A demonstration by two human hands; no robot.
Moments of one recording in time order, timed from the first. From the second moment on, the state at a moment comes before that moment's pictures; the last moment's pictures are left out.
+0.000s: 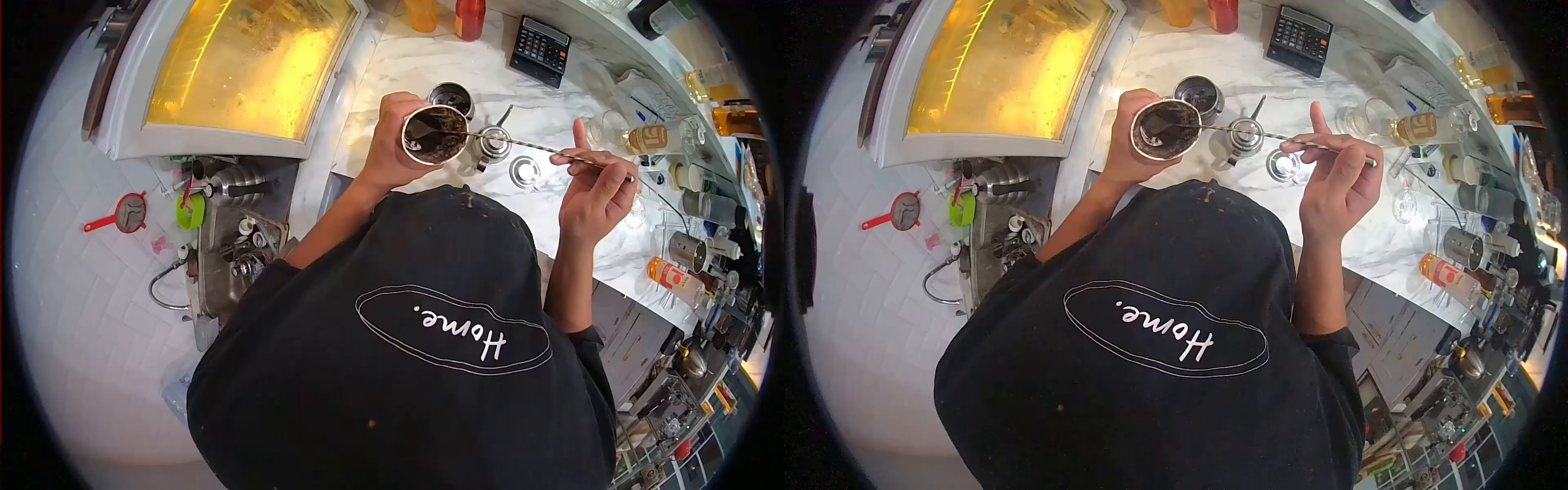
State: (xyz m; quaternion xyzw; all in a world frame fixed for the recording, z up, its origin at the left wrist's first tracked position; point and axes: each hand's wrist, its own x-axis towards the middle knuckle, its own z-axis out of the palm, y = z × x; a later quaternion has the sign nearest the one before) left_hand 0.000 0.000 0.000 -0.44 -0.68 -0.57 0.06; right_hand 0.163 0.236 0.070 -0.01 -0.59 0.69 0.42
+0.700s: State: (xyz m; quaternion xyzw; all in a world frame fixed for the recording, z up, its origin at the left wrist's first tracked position) left_hand -0.004 -0.034 -0.051 -0.21 -0.79 -0.57 0.05; right_hand 0.185 0.279 0.054 -0.12 -0.54 0.70 0.46
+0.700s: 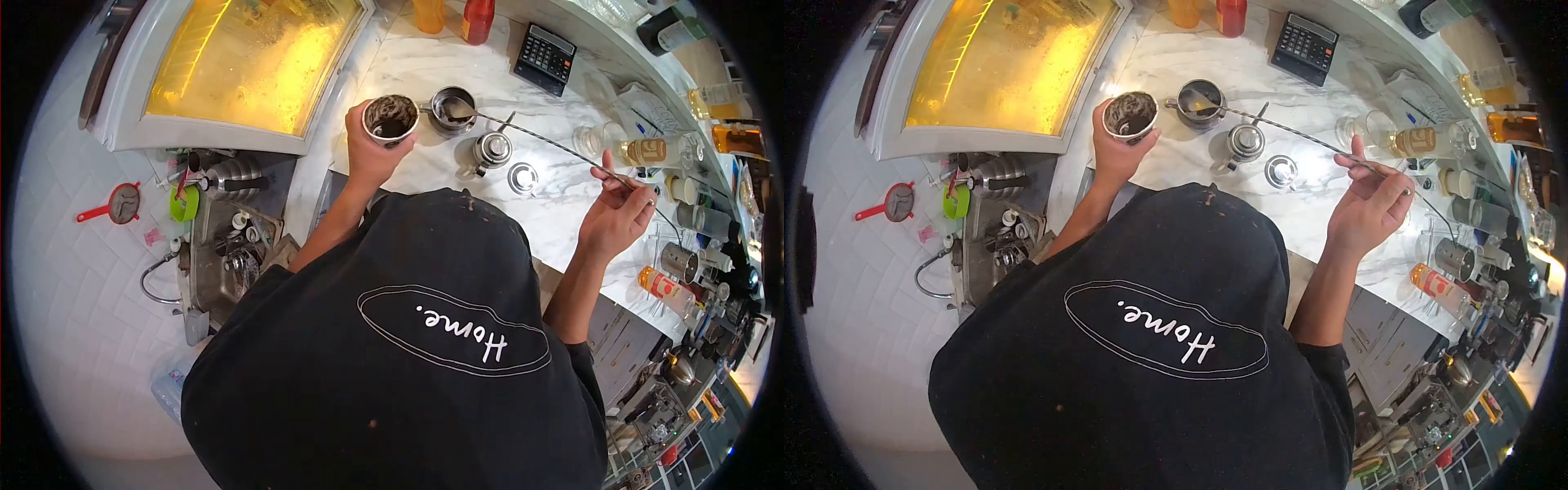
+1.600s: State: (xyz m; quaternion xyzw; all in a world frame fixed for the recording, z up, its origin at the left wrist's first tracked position) left_hand -0.003 -0.034 -0.068 -0.20 -0.81 -0.55 0.05; right_hand 0.177 0.225 0.080 0.03 -0.83 0.49 0.26
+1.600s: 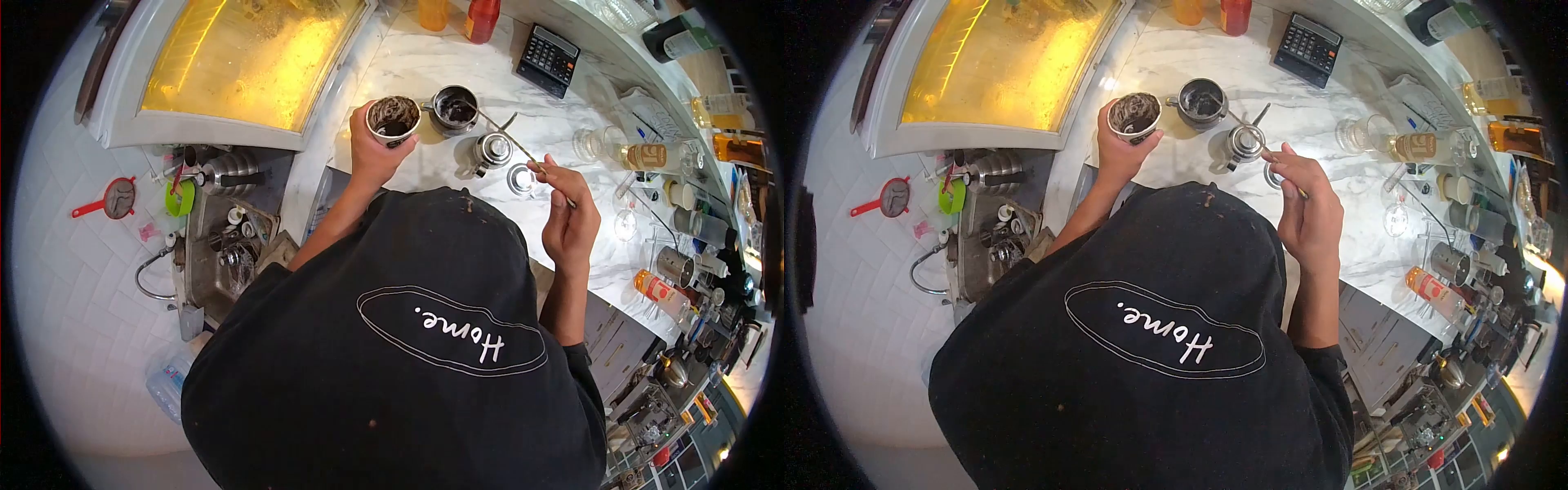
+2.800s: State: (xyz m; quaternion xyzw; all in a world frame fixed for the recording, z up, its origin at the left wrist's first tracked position) left_hand -0.005 -0.030 -0.052 -0.20 -0.81 -0.54 0.08; right_hand 0.194 0.243 0.087 0.02 -0.79 0.53 0.31
